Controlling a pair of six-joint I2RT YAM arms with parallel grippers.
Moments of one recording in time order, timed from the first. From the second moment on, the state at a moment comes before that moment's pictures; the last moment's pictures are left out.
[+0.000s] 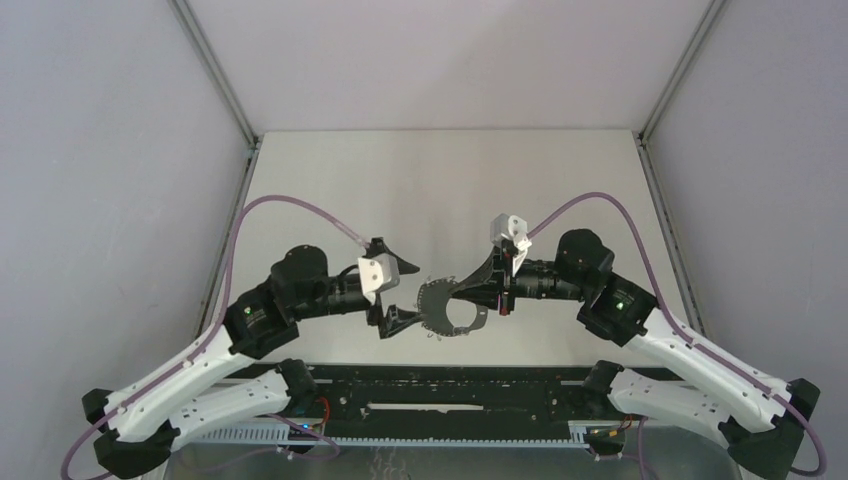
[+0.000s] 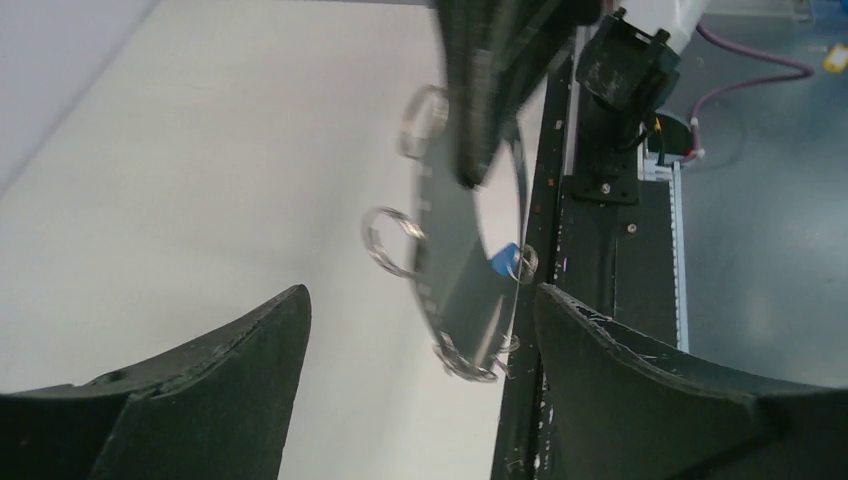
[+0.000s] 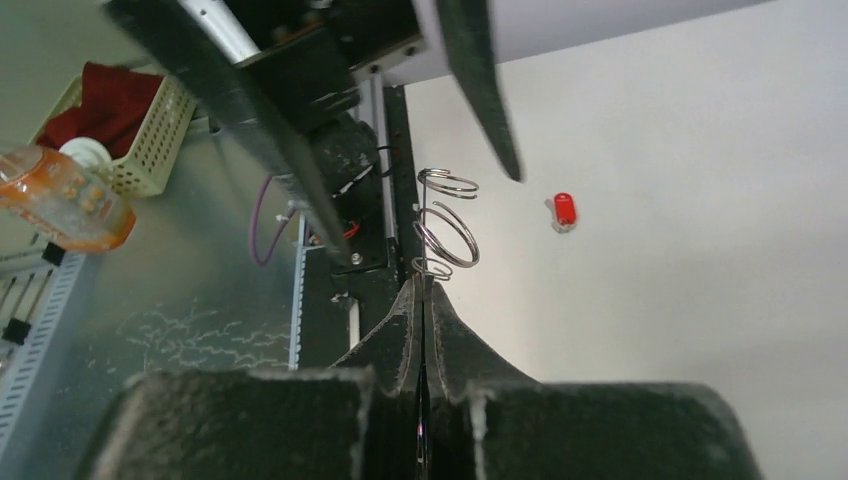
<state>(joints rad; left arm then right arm) -0.96 0.70 0.88 -0.38 0.38 0.21 0.85 0.85 0.86 -0.09 -0.60 0.14</state>
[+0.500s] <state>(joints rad) -0.91 0.74 0.91 -0.34 0.50 0.08 0.97 0.91 0.88 -0.11 -0.57 0.05</state>
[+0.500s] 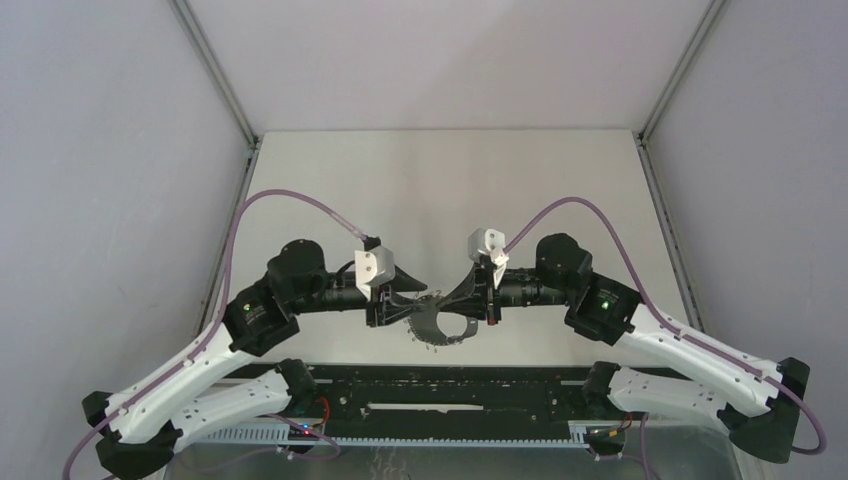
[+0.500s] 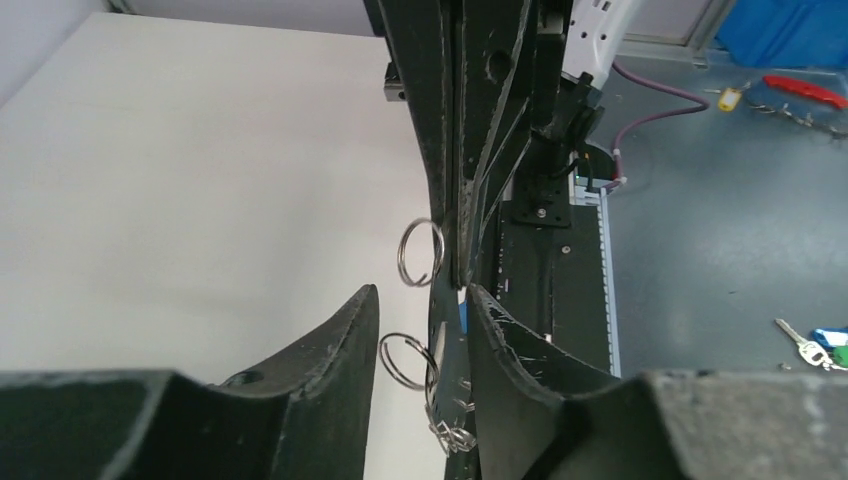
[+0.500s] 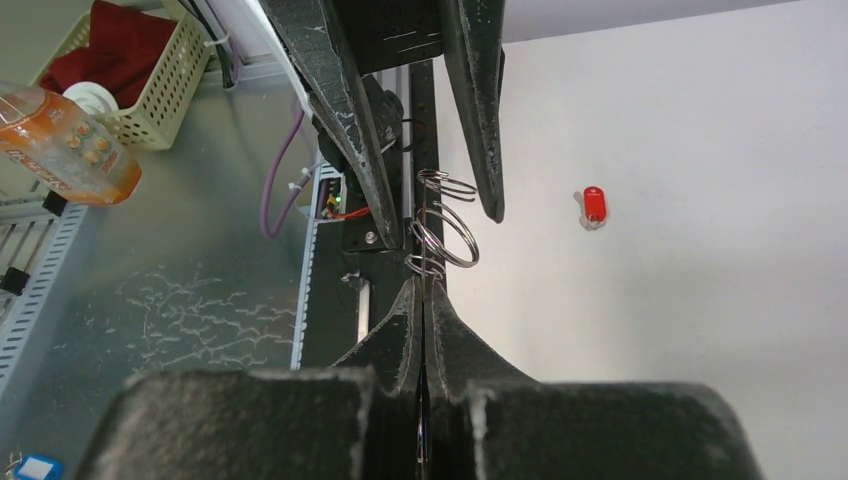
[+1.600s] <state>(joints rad) -0.80 0.74 0.92 -0.26 0.59 -0.12 1.11 0.94 0.89 -0.03 -0.35 0.01</state>
